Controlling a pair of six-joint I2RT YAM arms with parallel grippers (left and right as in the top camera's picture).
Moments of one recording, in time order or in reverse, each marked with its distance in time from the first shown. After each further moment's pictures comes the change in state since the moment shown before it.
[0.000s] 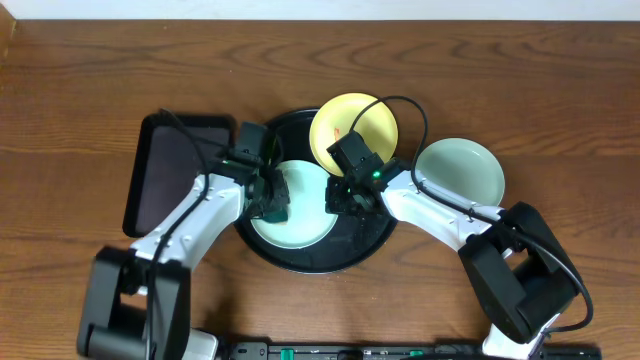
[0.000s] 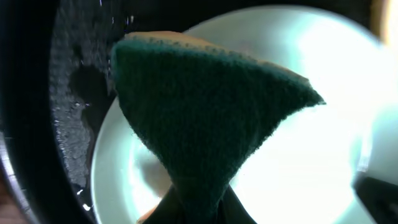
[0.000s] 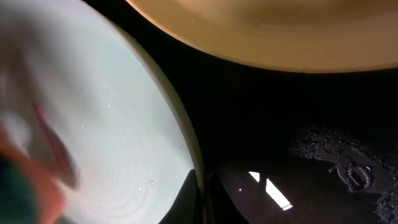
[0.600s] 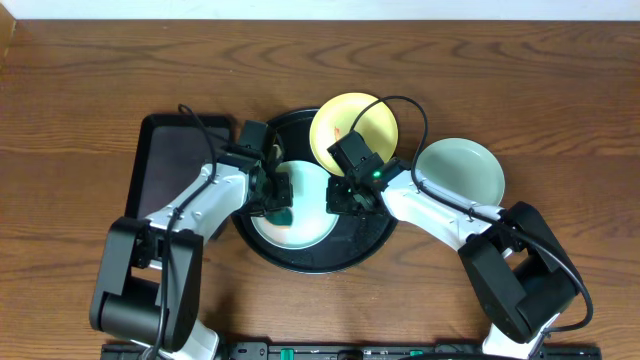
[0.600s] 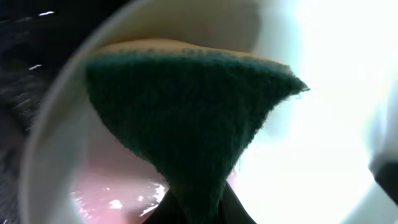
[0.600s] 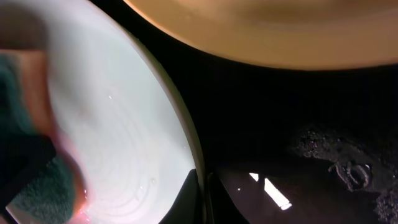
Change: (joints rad) left arm 0.018 0.115 0.030 0.021 0.145 0.200; right arm 0.000 0.000 0.000 -0.005 0.004 -0.003
